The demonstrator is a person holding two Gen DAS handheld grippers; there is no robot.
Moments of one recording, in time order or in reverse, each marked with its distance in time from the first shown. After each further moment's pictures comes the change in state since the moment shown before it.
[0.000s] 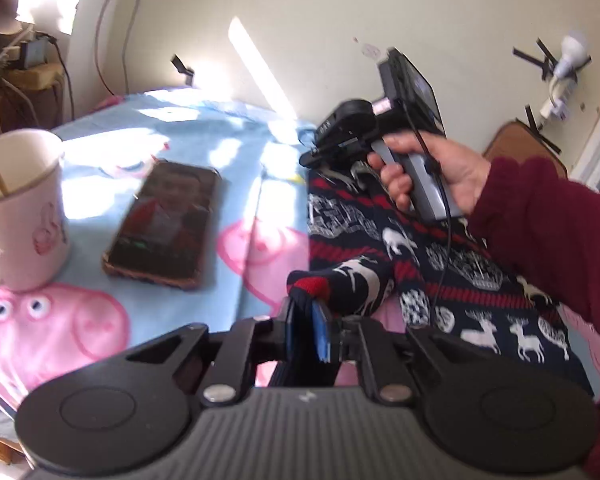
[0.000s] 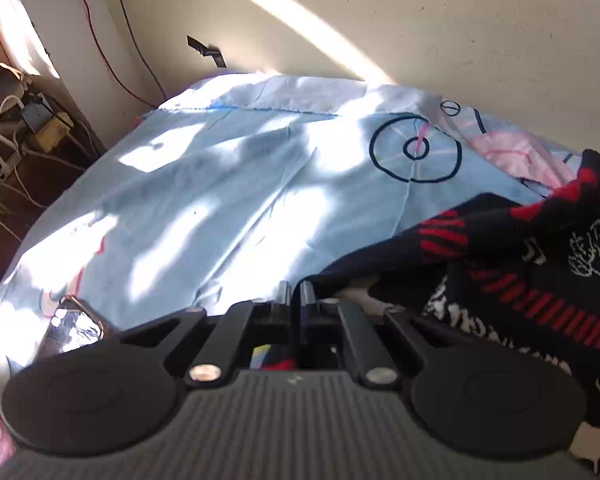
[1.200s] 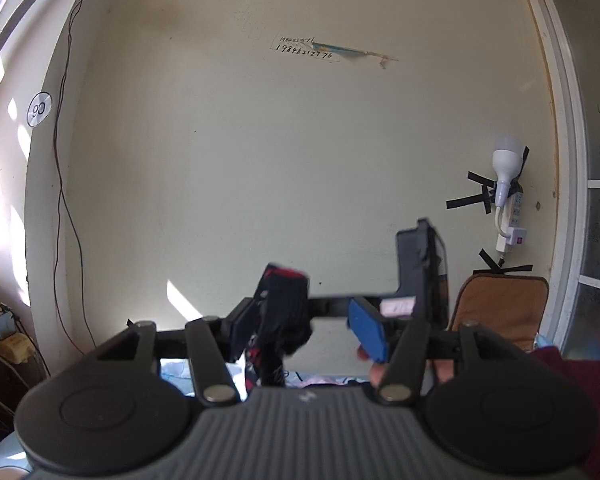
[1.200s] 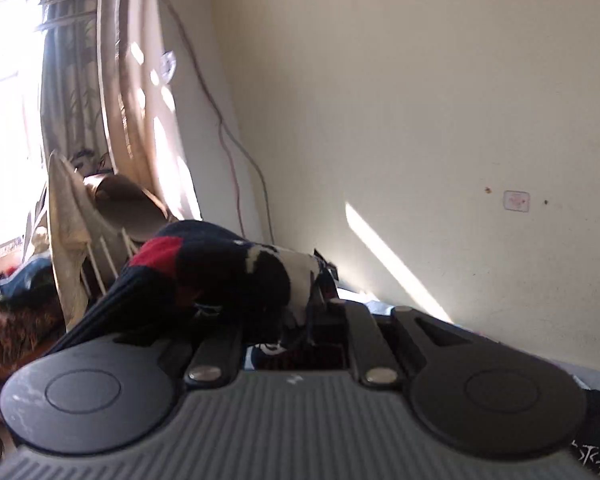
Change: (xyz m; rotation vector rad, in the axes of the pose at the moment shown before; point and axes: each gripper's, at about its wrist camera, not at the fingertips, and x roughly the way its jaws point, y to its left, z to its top) left arm -0.037 -0.153 0.122 0.274 -0.504 0.027; right arm -0.149 0.016 0.050 -0.156 -0.512 0.284
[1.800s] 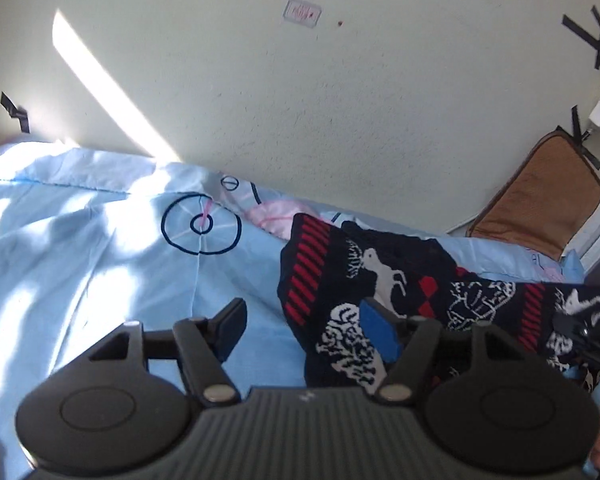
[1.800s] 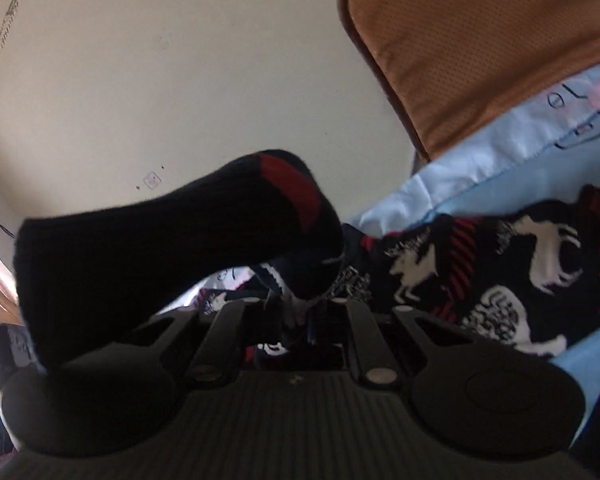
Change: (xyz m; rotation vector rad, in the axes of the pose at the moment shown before) left arm 0.302 0.022 -0.129 -0.223 0.656 -0.140; right arm -0.179 -0.203 -0.141 0.580 -0.068 -0.389
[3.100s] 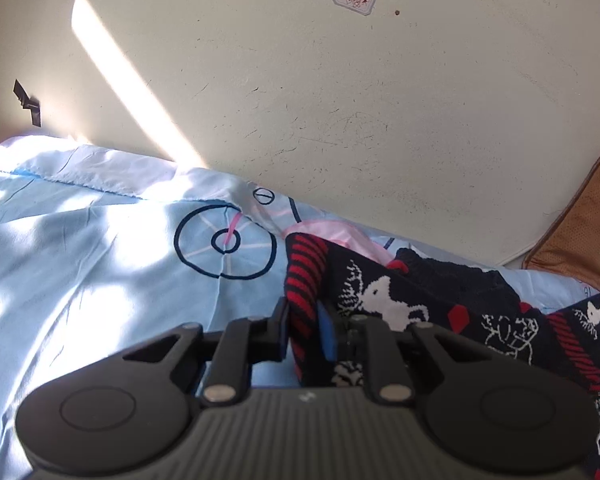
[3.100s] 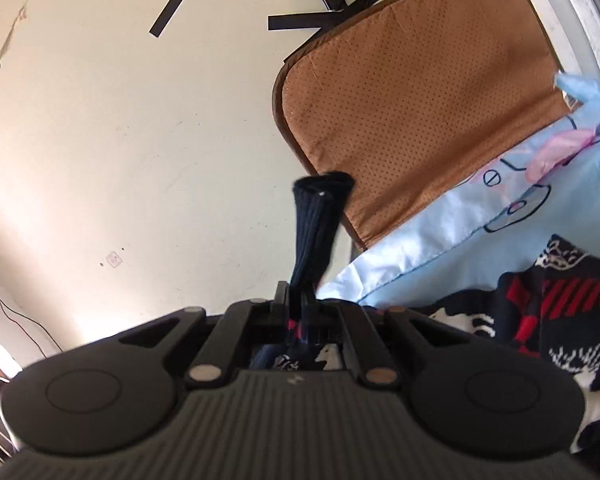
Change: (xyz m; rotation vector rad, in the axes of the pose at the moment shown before) left arm 0.040 0.012 -0.010 -0.038 -0.130 0.102; right arm -0.037 -0.055 0.043 0.004 -0.221 -0.090
